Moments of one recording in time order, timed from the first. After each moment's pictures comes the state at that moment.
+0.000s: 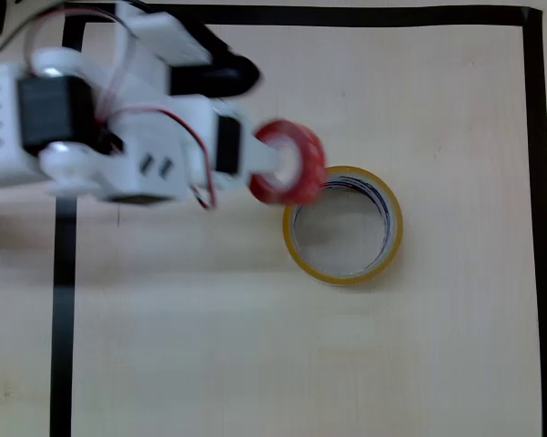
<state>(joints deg) -5.4 82.9 73.4 67.9 12.6</state>
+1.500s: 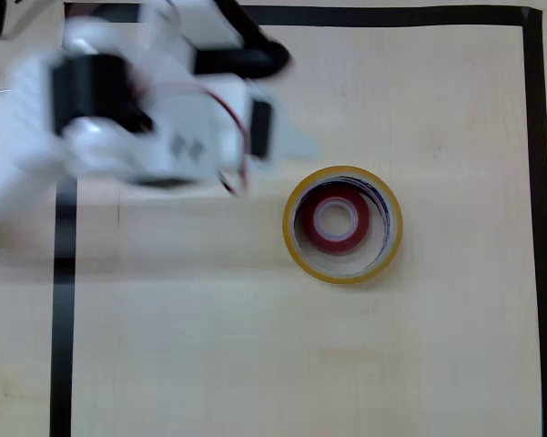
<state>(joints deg) -8.2 56.2 15.4 102.8 12.5</state>
